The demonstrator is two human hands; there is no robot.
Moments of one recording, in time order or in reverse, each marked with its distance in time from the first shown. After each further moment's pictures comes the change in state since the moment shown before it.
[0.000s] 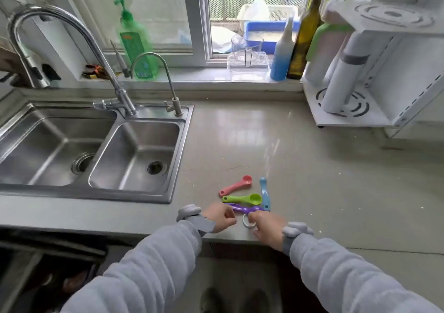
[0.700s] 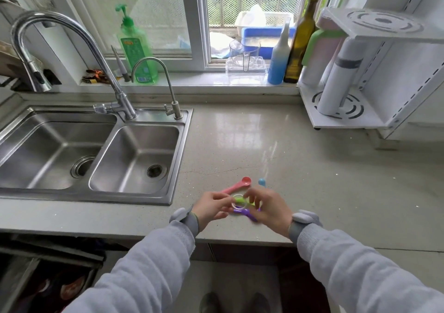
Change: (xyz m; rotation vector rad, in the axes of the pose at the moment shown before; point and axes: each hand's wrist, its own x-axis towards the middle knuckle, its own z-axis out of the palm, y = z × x) left_hand -0.012 -0.003 -0.013 -0.994 0.143 -0.098; right_hand -0.008 -0.012 -0.041 0.327 0.458 -0.183
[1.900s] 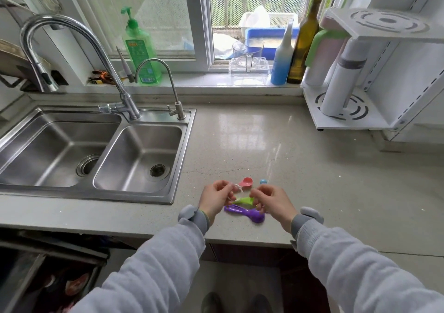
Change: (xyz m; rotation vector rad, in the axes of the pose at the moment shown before) left_hand 0.000 0.019 0.018 -0.113 0.191 0.139; right_hand 0.009 0.000 -0.007 0.711 0.024 0.485
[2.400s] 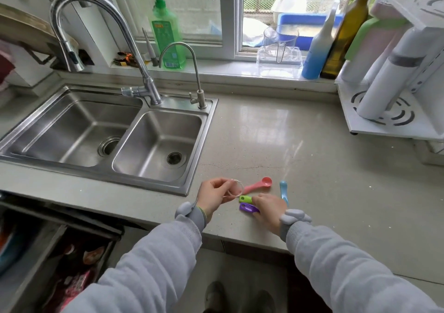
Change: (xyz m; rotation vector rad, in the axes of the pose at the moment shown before) left_hand 0.011 -0.010 -0.040 -0.136 0.102 -0.016; right_hand 0.044 0.028 0.041 -1.144 -0.229 -0.320
